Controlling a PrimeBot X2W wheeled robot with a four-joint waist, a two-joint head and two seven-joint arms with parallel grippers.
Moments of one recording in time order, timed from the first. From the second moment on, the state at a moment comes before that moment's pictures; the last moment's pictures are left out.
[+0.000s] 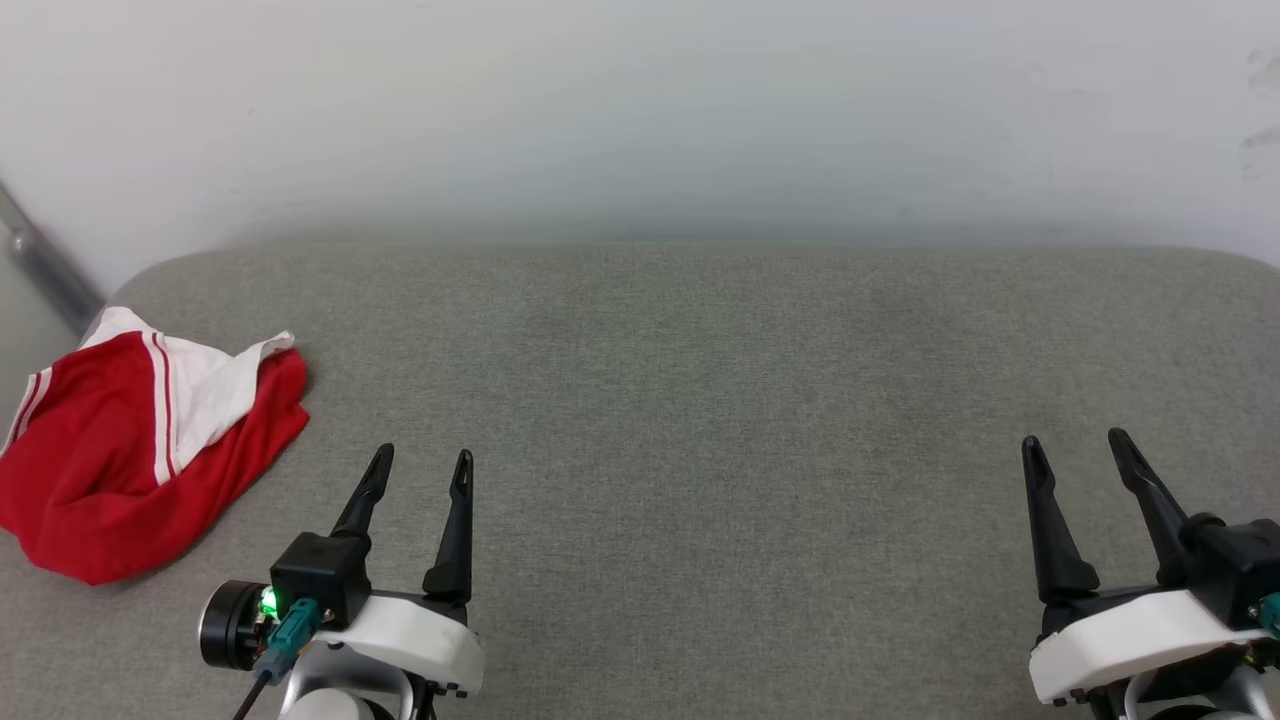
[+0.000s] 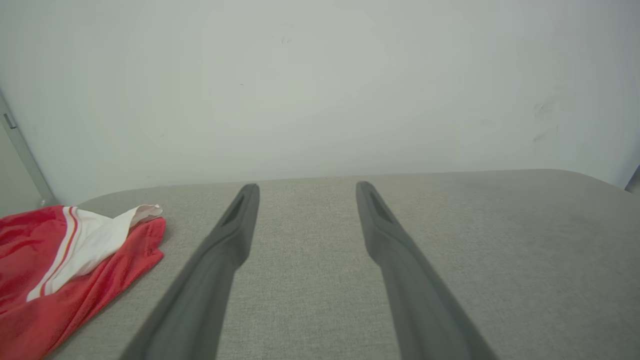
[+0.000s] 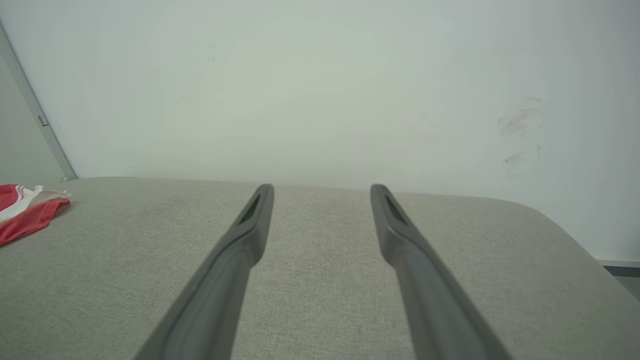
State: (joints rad) left arm -0.09 0.08 -0.07 0.18 -0.12 -0.11 -0.26; right arm 0.04 -0.05 -0.05 -0.14 0.09 0.13 0.01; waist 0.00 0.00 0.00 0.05
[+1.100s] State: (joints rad) left arm -0.10 0.06 0.03 0.18 -0.12 -0.11 -0.26; right arm 0.02 -0.05 0.03 -0.14 0.10 0.13 0.00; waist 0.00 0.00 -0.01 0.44
